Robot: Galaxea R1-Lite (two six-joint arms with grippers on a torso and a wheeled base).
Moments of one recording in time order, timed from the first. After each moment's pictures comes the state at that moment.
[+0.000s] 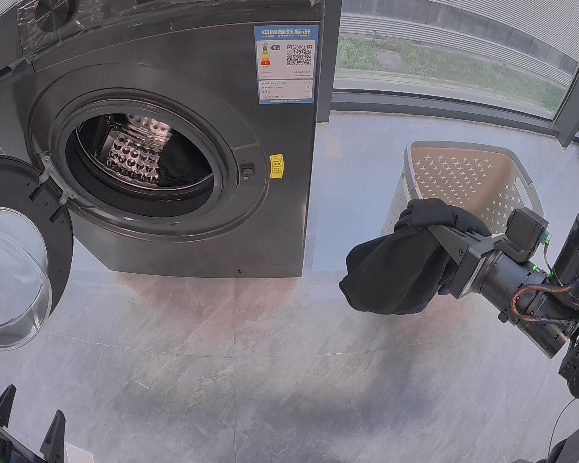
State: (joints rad) left arm -0.01 0.02 -0.02 0.01 -0.01 -0.02; right arm 0.65 1.52 -0.44 -1.17 -0.18 0.16
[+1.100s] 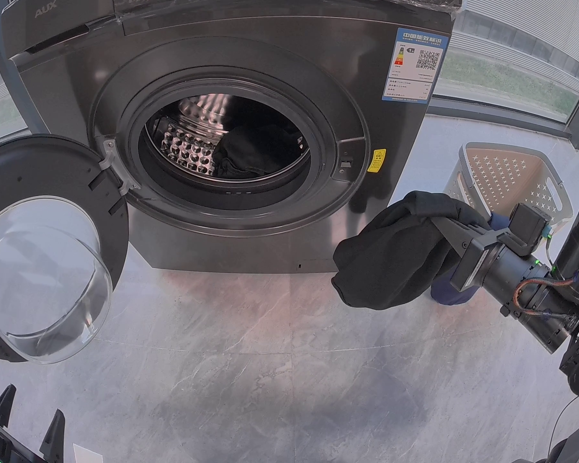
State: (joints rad) left arm -0.01 0.02 -0.02 0.01 -0.01 -0.02; right arm 0.63 1.52 -0.46 -1.18 -0.17 0.16
